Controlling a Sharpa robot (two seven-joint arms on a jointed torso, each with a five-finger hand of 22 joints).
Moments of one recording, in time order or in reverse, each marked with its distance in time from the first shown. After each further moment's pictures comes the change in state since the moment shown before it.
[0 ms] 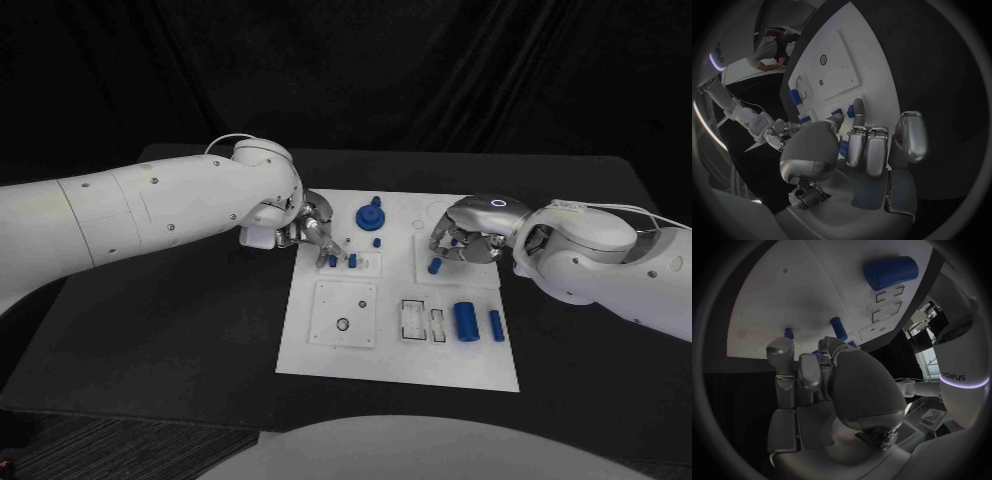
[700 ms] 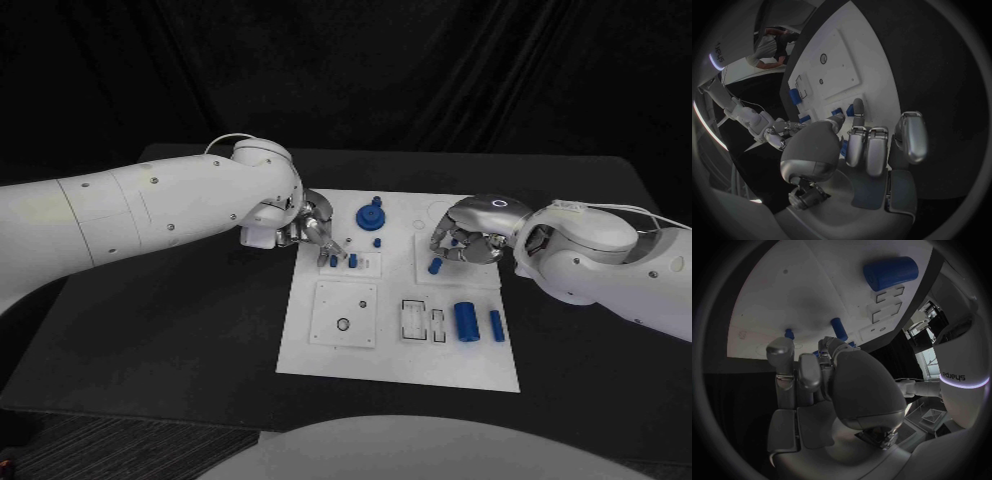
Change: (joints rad) left arm 0.000 -0.007 0.000 0.004 0.000 -0.016 0.005; left_hand 0.027 0.007 0.006 -0.022 0.027 0.005 -0.002 0.000 -0.004 -0.003 -0.003 0.000 0.000 0.003 -0.003 0.000 0.000 0.000 0.005 -0.005 0.006 0.000; right arm 0.000 -0.003 0.000 0.000 0.000 0.003 -0.001; right_hand 0.000 0.000 0.000 0.000 0.000 0.000 0.000 0.000 0.000 0.000 0.000 0.000 0.000 0.000 0.000 -0.003 0.000 0.000 0.000 0.000 0.000 0.000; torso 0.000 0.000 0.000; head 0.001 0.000
